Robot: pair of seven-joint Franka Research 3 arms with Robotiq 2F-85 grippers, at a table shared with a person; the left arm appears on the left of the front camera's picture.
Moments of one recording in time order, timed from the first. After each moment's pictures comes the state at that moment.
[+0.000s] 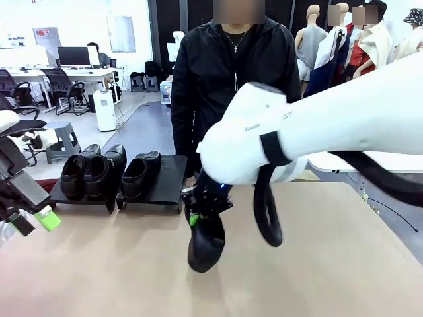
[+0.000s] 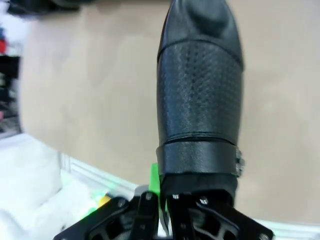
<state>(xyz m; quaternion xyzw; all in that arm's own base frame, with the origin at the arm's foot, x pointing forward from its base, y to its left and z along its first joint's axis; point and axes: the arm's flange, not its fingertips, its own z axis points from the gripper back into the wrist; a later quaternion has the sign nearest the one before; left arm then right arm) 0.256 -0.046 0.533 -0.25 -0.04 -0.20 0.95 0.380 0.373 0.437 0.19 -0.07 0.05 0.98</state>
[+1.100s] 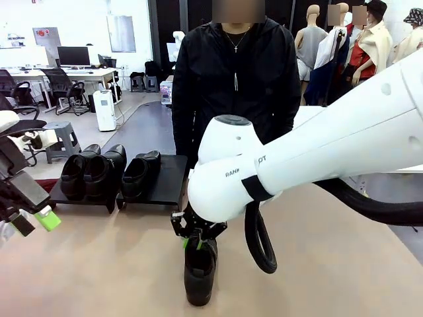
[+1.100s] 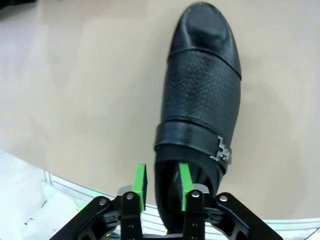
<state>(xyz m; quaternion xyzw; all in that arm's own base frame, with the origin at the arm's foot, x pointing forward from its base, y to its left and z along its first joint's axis) 0.256 -0.046 0.533 -0.25 -0.04 -0.20 0.95 0.372 0.398 0.390 0.13 -0.06 0.03 0.99</state>
